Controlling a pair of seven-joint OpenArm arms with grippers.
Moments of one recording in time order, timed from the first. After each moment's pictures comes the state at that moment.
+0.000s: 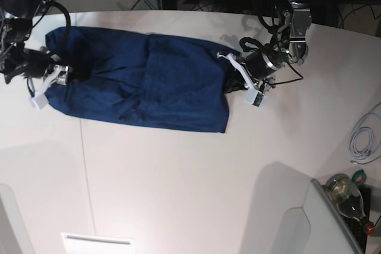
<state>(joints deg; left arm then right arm) 3.1 -9.3 -2.4 59.1 -5.7 -40.8 8.9 1.4 9.2 34.2 63.0 35.7 40.6 -73.4</state>
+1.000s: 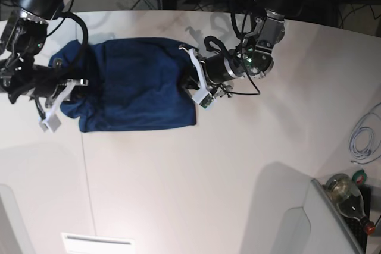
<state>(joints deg) -1.4 -6.3 13.5 58.2 -4.4 -40.8 10.6 2.1 0.1 32.0 87.0 33.3 35.2 -86.5</state>
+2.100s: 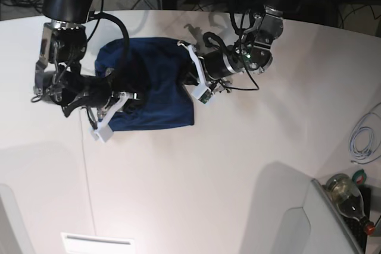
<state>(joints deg) 0.2 -5.9 13.5 58.6 -4.5 -40.8 10.4 3.7 -4.9 17.5 77.1 33.9 25.4 -73.9</state>
